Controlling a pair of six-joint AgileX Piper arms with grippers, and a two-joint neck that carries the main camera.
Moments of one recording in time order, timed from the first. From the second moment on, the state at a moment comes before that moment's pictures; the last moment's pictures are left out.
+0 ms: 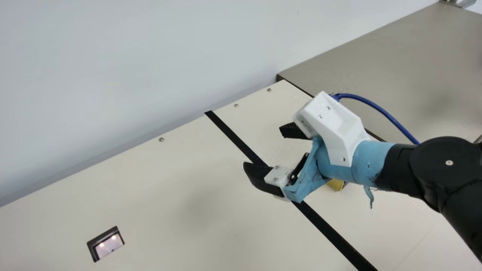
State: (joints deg) left arm 21.8 38.2 -18.3 99.4 -10.9 -119.4; right arm -38.3 51.9 -35.1 59.9 44.2 -81.7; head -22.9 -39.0
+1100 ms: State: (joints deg) left arm 21.8 38.2 -18.3 99.4 -10.9 -119.4; right arm -44.3 43.4 -27.5 71.7 49.2 -83.7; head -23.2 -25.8
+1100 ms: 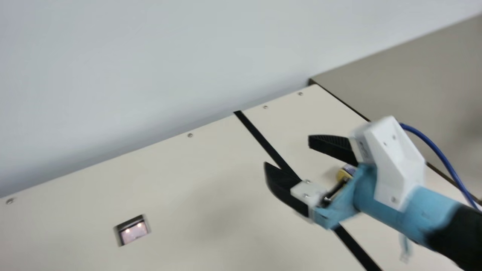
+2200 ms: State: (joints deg) left arm 22.2 37.6 -18.6 85.8 -15.1 -105.9; right arm -40.3 36.6 -27.1 74.8 49.2 -75.3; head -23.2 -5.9
